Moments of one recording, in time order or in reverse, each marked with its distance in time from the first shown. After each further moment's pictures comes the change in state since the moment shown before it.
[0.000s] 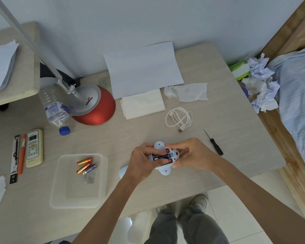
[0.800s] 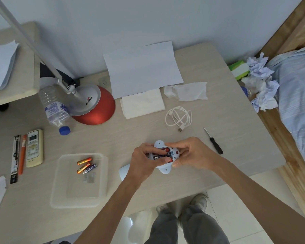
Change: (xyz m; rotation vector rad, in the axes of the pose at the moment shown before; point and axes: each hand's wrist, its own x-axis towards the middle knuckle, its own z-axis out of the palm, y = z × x) left_hand -0.007 0.010 0.007 -0.040 0.048 -0.042; right_hand -0.001 0.000 0.000 0.005 -0.010 -0.005
